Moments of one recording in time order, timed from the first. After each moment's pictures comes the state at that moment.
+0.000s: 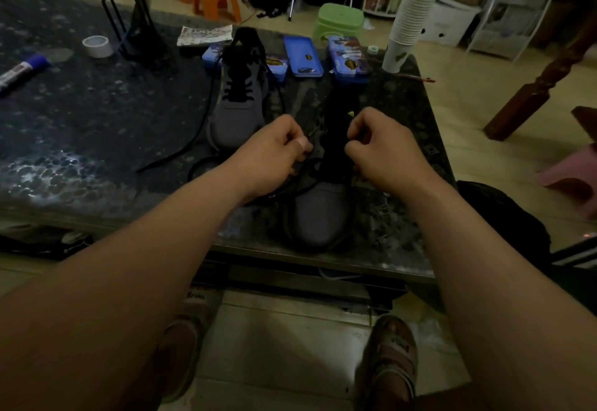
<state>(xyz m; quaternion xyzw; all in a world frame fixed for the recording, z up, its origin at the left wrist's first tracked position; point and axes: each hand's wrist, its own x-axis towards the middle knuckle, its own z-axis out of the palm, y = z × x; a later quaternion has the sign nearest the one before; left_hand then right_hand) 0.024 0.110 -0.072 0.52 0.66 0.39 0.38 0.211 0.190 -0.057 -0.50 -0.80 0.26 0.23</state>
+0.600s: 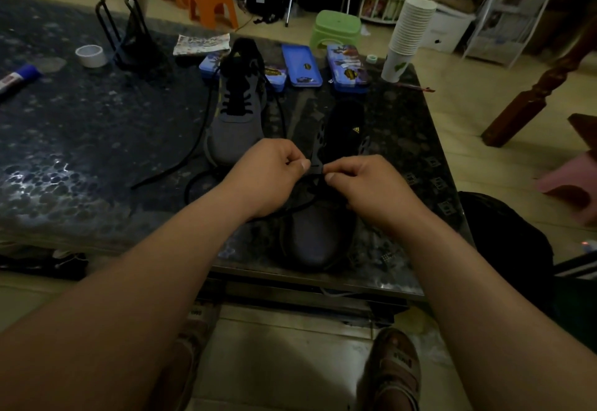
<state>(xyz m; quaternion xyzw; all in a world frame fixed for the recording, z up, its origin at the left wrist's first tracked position) 0.020 0.113 -0.070 0.57 0.71 0.33 0.26 0.198 0.179 -0.076 -0.49 -0.76 0.39 0.20</state>
